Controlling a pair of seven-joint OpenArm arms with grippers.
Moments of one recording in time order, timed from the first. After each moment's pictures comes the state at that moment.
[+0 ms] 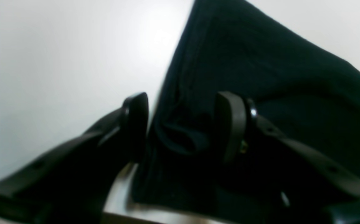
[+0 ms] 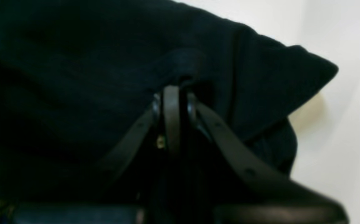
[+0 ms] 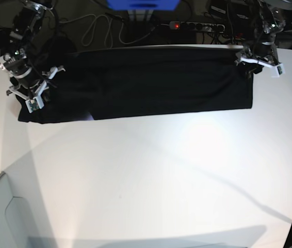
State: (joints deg) left arm 32.3 -9.3 -34.2 98.2 -37.9 -15.0 33.4; right arm -16.5 3.9 30.3 104.2 3.7 46.3 -44.4
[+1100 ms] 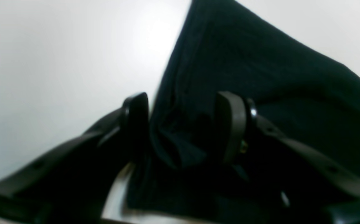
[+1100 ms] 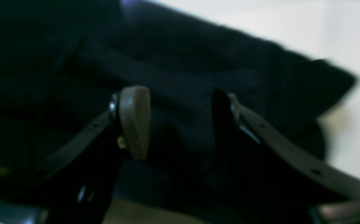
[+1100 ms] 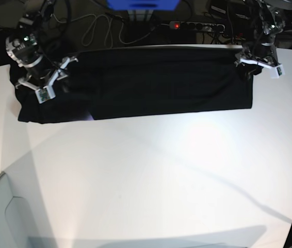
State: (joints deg) left arm 31.9 -9.2 -33.9 98.1 -38.2 -14.9 33.4; right arm -23.1 -1.6 27.6 112.1 4.3 46.3 -44.0
